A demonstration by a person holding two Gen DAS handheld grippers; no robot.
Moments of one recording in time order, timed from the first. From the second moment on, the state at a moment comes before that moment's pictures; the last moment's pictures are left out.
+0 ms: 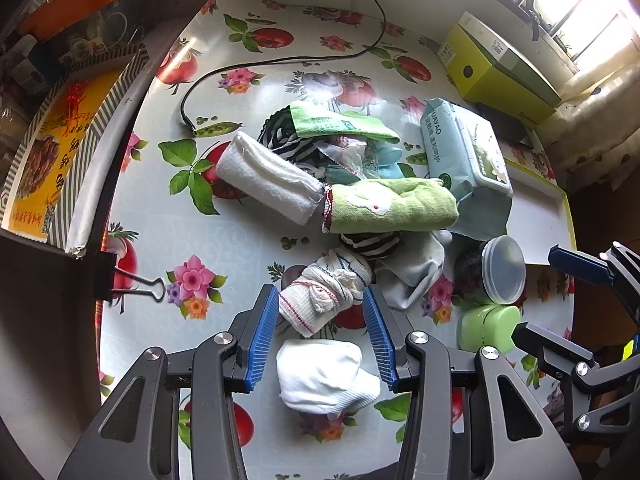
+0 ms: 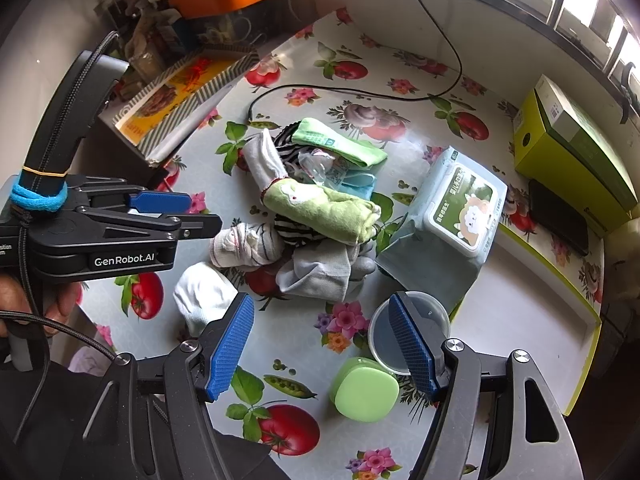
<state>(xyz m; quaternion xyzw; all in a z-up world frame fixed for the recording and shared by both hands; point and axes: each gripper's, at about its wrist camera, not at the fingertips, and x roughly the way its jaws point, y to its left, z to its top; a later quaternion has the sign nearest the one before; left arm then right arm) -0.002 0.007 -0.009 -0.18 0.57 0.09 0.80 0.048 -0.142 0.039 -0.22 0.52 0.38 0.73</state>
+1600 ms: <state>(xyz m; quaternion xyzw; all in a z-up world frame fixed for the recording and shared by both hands) -0.044 0.054 -0.065 -0.28 0.59 0.08 0.75 0.116 -0.050 -0.038 -0.34 0.52 0.47 0.63</state>
